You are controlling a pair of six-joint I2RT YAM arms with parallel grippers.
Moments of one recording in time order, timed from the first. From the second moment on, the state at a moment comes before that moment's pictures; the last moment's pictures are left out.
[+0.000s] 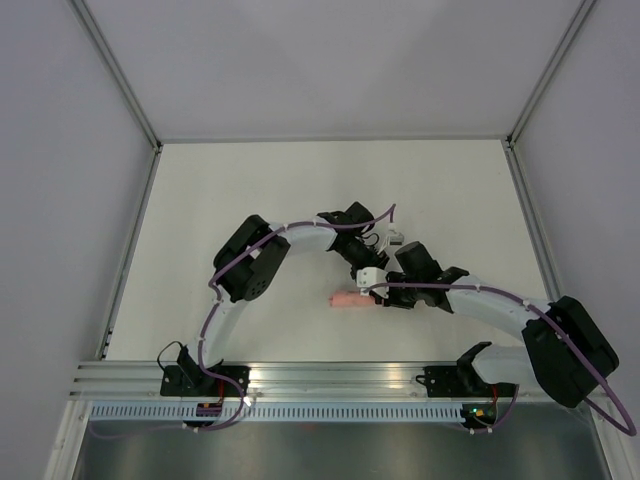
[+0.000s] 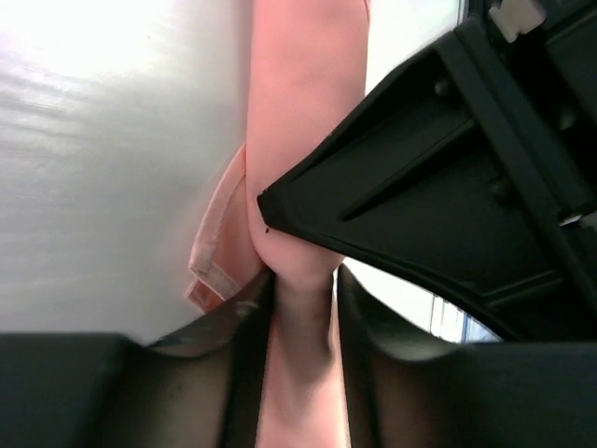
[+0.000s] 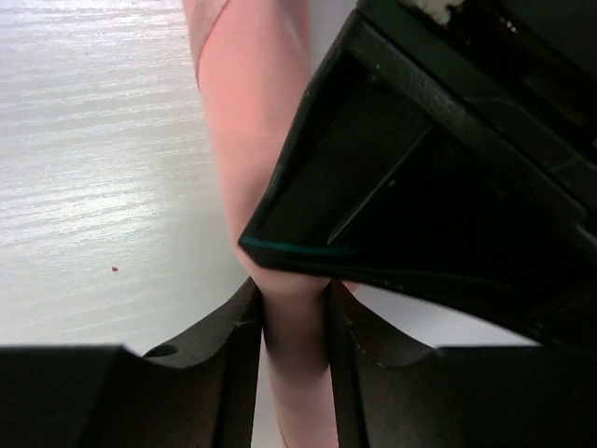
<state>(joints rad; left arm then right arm) -0.80 2.27 1.56 -0.47 0.97 0.18 0.60 1.25 0.51 -0.26 -0.30 -0.86</state>
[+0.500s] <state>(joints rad) -0.61 2.14 1.49 -0.31 0.63 -0.09 0.56 1.42 0.67 -0.35 -0.32 -0.79</state>
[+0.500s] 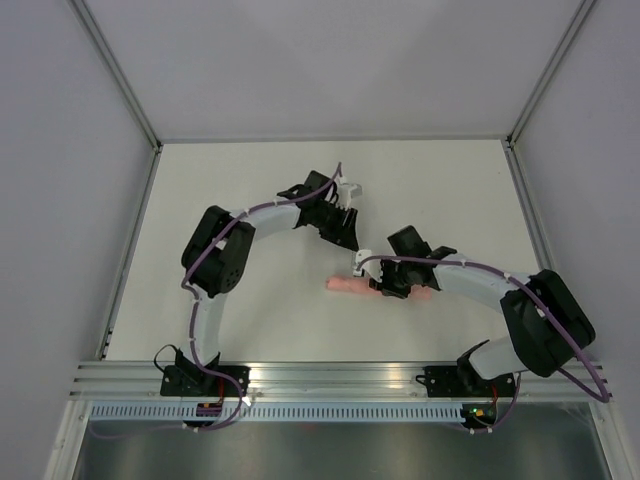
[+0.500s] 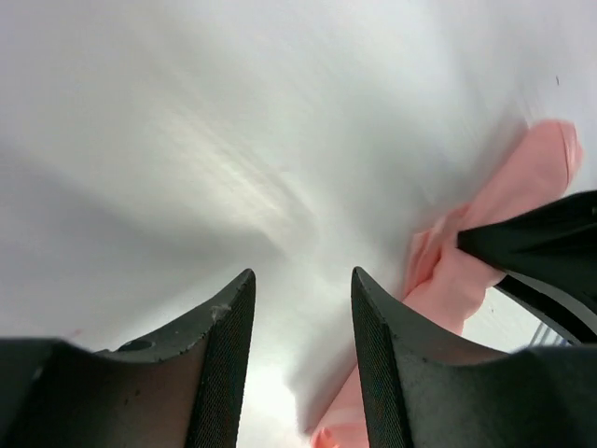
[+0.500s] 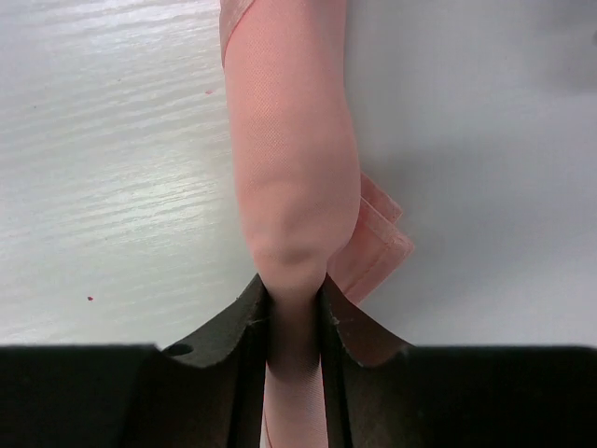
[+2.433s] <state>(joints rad) -0.54 1.65 0.90 0.06 -0.19 -0.74 0.45 2.16 1.31 -0.05 -0.78 0.37</state>
